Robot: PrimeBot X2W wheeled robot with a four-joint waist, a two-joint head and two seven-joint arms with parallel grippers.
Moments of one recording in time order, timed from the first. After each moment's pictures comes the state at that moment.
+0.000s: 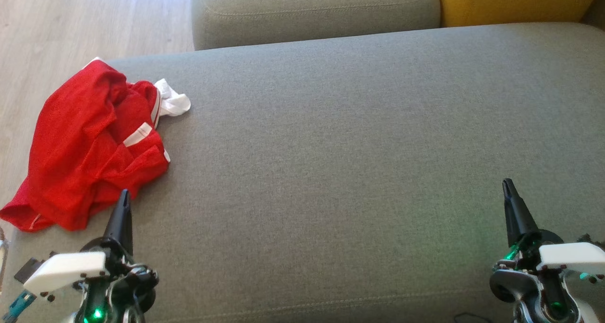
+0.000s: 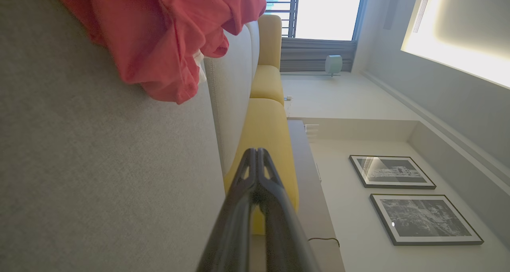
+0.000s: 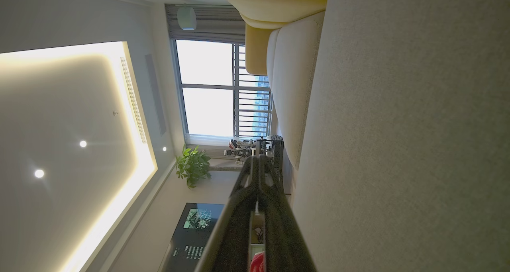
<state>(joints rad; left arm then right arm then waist) -0.05 0.04 0.08 0.27 -1.61 -0.12 0.11 -0.05 -0.05 -0.13 0.28 1.60 0.13 0.11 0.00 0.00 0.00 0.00</state>
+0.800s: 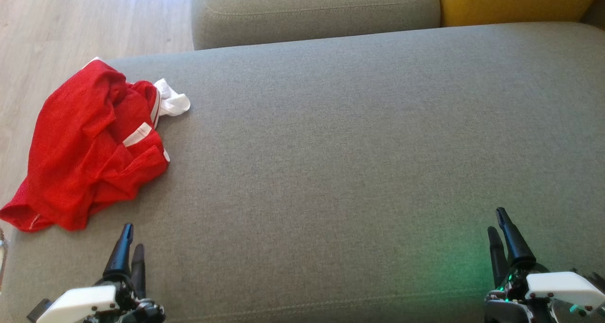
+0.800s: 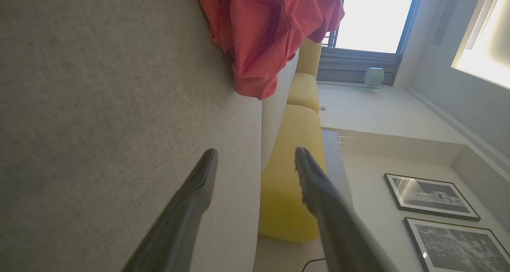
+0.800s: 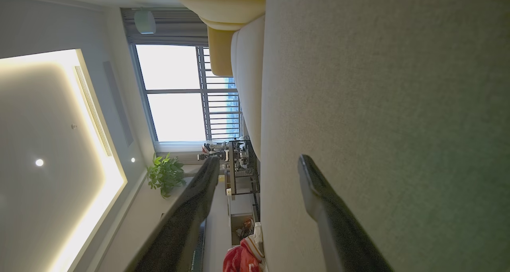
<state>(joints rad) 0.03 0.03 0.08 0.36 -1.61 -0.12 0.09 0.01 -0.03 -0.12 0.38 1.60 0.13 0.10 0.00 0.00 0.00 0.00</state>
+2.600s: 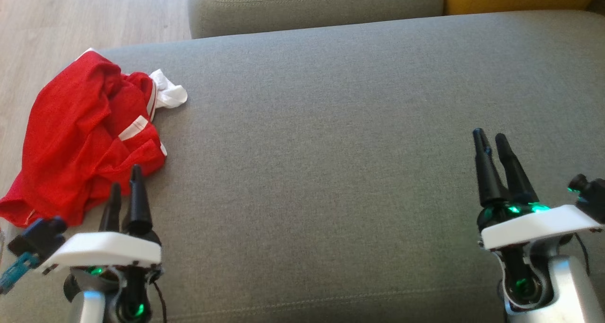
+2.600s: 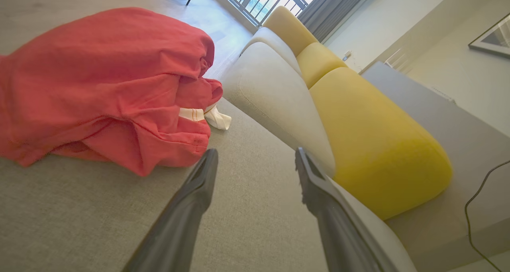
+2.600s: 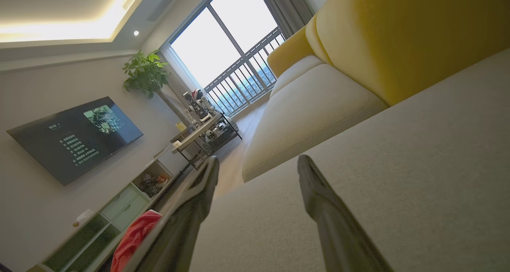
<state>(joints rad) -0.01 0.06 -0.02 0.04 -0.81 0.07 -0.06 -0.10 -0.03 -0.05 0.07 0.74 0.13 -0.06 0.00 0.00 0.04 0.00</state>
